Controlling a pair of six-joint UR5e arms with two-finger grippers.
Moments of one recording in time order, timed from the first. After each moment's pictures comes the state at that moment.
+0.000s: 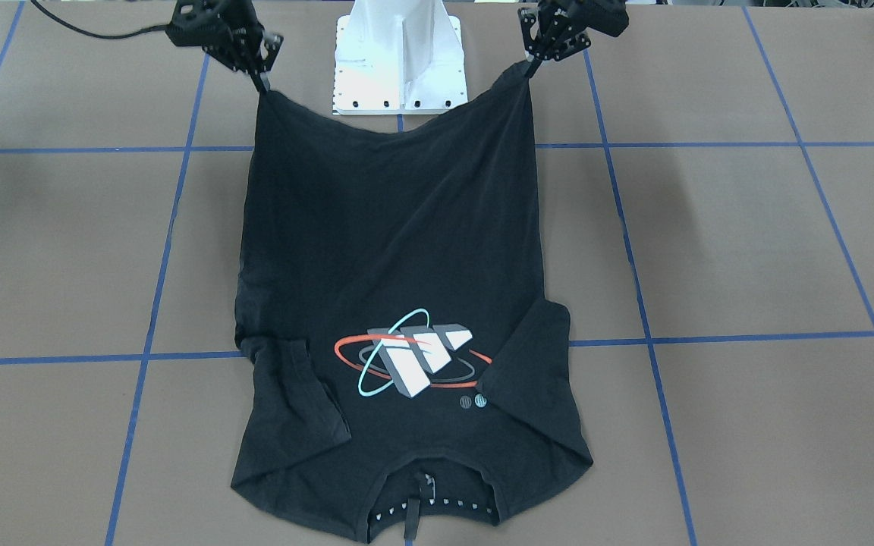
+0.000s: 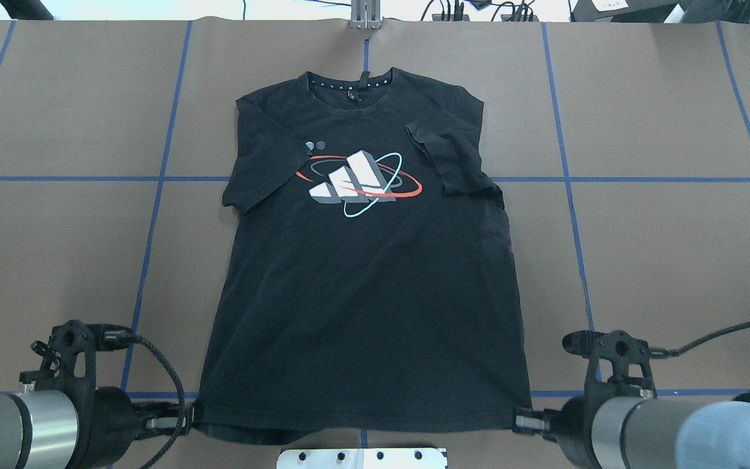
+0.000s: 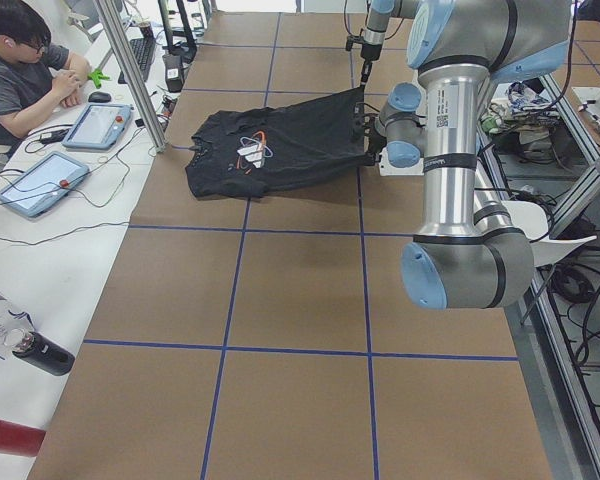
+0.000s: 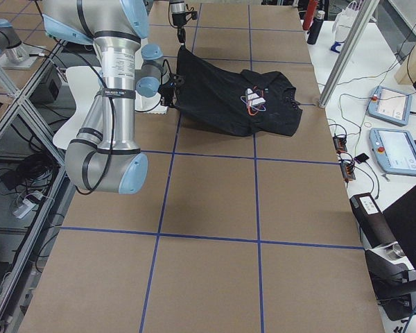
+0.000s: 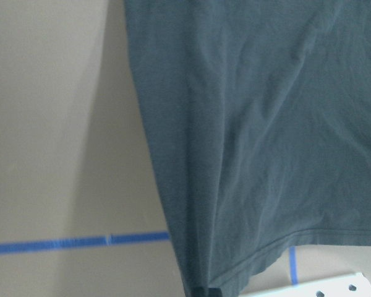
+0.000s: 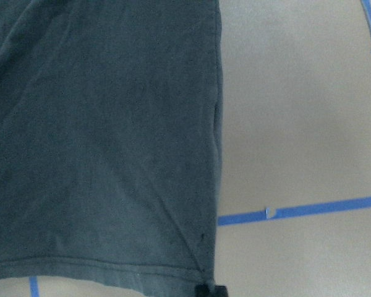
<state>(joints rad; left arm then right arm) -0.09 -1.47 -2.44 -2.00 -1.57 -1.50 0.04 -1.60 2.50 -1.53 1.56 1.68</state>
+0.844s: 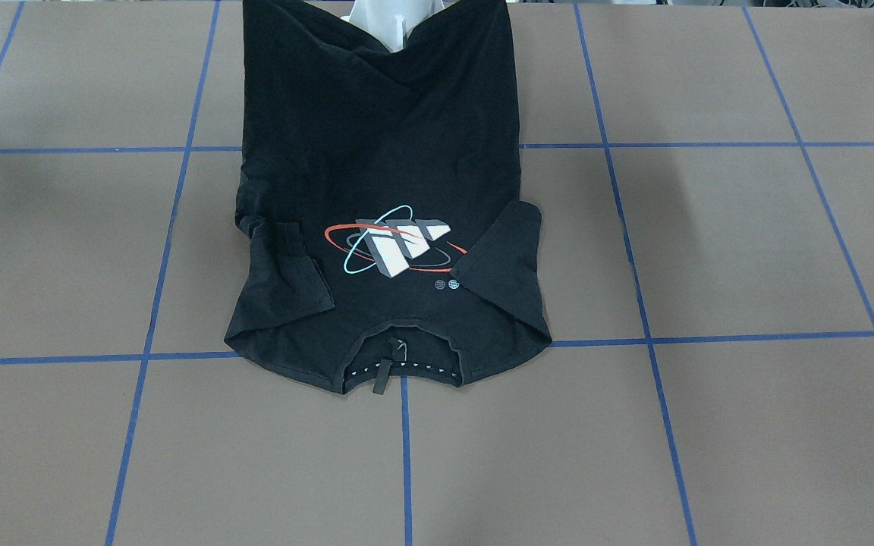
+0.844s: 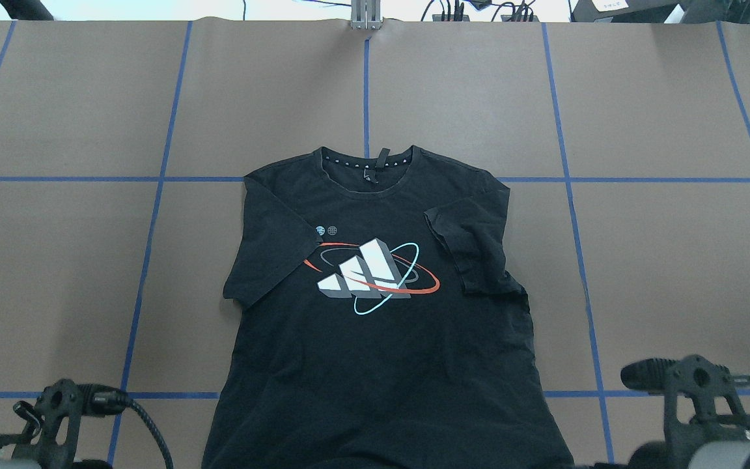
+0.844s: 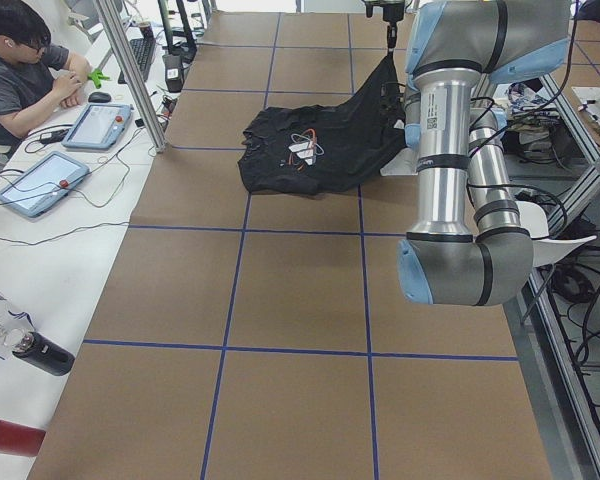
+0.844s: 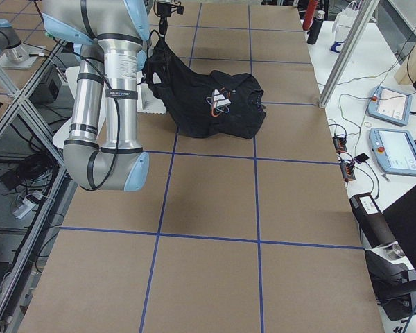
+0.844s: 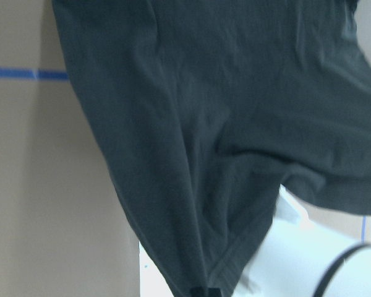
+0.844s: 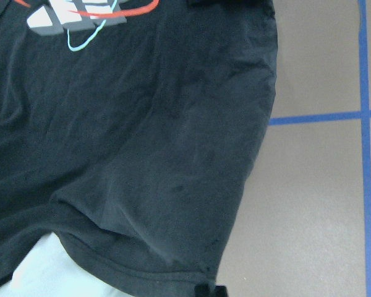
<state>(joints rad) 0.00 -1.49 -2.54 -1.95 -1.62 -1.59 0.01 -1.54 2.72 -1.77 1.60 1.67</state>
